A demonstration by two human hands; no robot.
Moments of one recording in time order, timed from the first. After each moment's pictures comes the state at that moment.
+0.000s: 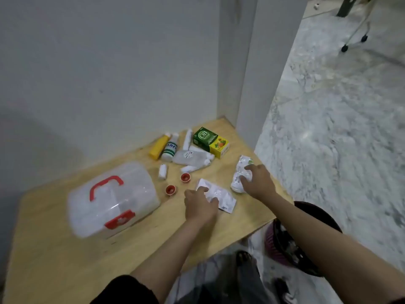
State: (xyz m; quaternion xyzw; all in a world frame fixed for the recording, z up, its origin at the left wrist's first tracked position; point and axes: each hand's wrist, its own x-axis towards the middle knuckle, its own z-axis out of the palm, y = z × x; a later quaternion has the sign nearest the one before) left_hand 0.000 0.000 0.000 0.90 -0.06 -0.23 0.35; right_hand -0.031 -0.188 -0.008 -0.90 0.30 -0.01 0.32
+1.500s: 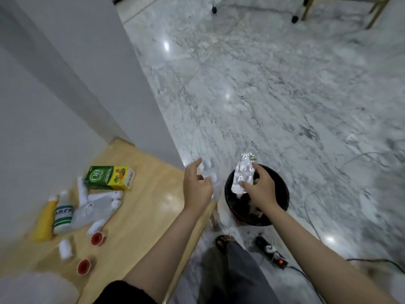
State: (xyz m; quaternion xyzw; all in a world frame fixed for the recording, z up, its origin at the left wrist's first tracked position) left_hand -0.048 -0.200 -0.003 0.77 -0.32 -0.25 0.49; right_hand -0.199 -0.291 -0.037 -0.63 0.57 -0.24 0.47
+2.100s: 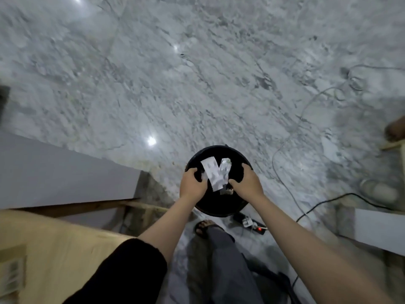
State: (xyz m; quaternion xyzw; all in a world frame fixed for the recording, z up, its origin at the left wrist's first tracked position) left_hand -0.122 -0.386 -0.145 0.80 -0.35 -0.47 0.14; right_hand -0.290 -0.414 -0.159 -0.52 0.69 -0.04 0.50
